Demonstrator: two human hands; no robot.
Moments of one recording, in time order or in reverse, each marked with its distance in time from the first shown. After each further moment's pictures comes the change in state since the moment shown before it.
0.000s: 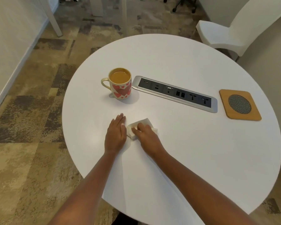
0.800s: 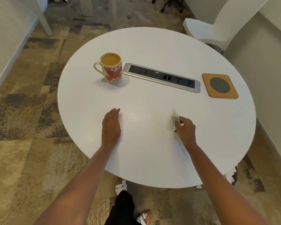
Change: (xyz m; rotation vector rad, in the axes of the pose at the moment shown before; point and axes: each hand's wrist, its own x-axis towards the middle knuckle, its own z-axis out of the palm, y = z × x) left_hand -0.070 0.008 -0.001 0.282 0.096 0.174; right_hand -0.114 0.070 -0.053 0.280 0.466 0.554
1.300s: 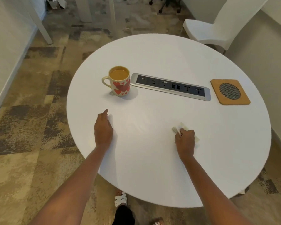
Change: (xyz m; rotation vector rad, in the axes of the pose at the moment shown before) left_hand 0.061 -0.053 -0.028 -0.206 0.056 -0.182; right_hand -0.004 -0.030 0.048 -0.145 0.069 0.121
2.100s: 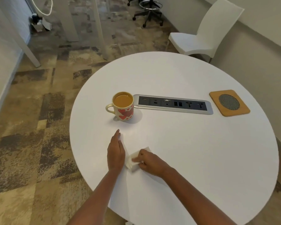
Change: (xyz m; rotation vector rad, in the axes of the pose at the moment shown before) left_hand 0.033 -0.010 0.015 -0.243 -0.166 -0.044; right_hand -0.019 -0.104 0.068 -0.112 -0.691 -0.598
